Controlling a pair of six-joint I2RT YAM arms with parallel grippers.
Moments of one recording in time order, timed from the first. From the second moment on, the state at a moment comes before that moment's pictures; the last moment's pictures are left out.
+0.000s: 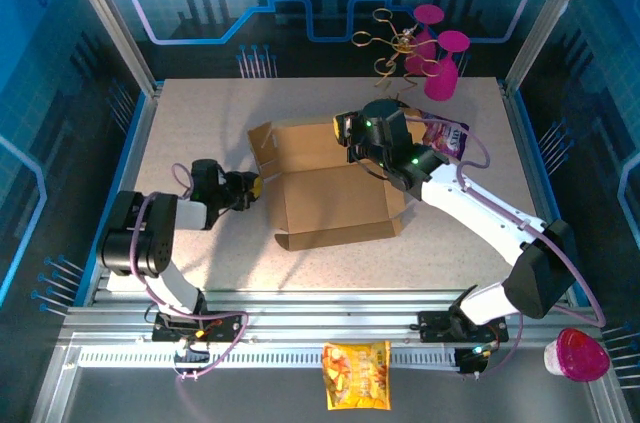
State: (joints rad) left arm -0.01 1.67 0.52 0.54 0.55 -1.58; right arm 0.66 1.45 1.26 -0.18 0.10 1.84
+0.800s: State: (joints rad) left arm -0.20 1.52 0.46 0.58 0.39 -1.56; right arm 0.62 1.51 1.19 -0.05 0.12 1.90
